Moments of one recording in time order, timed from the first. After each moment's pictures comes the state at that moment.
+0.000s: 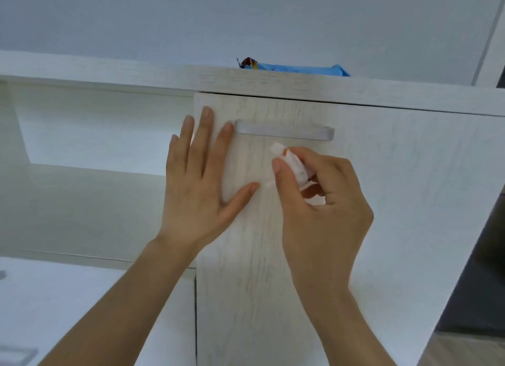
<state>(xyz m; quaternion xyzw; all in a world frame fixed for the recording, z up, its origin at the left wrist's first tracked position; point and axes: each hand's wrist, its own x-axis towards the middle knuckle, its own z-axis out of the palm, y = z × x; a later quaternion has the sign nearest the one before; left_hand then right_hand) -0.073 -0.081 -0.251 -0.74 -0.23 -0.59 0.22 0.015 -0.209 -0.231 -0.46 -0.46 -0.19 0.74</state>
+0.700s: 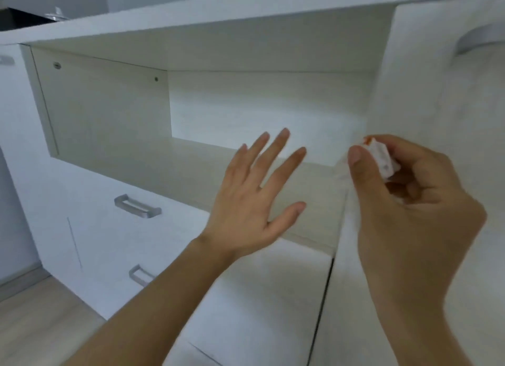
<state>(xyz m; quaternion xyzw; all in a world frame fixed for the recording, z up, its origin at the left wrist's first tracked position) -0.192 -0.045 -0.331 -0.78 -0.28 -0.48 0.29 -0.059 -0.152 -0.291 -0.38 -0.51 -0.09 0.76</state>
